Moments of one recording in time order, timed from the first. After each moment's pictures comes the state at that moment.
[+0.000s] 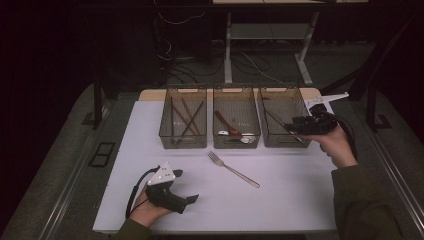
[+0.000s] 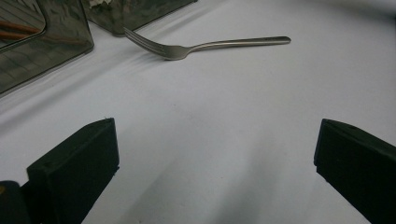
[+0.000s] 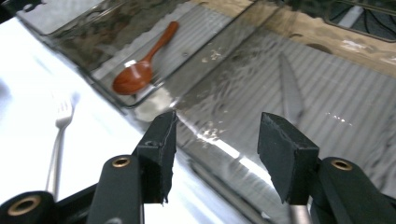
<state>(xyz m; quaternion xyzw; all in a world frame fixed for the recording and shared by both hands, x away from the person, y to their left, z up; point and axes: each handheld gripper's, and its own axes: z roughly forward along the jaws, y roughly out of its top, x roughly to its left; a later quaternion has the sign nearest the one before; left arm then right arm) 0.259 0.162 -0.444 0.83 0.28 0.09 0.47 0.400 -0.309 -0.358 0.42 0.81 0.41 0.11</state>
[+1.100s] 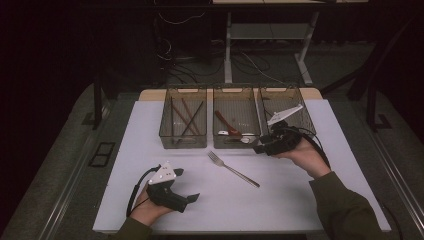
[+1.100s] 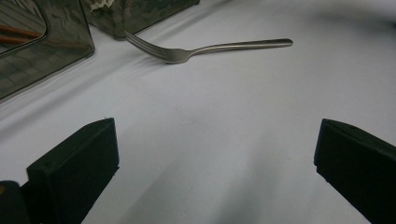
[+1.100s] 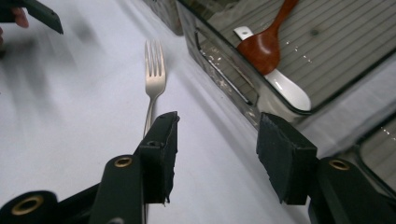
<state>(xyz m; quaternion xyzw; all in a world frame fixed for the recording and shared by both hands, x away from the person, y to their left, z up) 0.262 0.160 -0.445 0.83 0.28 0.09 0.48 0.373 -0.212 -0.370 0.32 0.88 0.36 0.04</state>
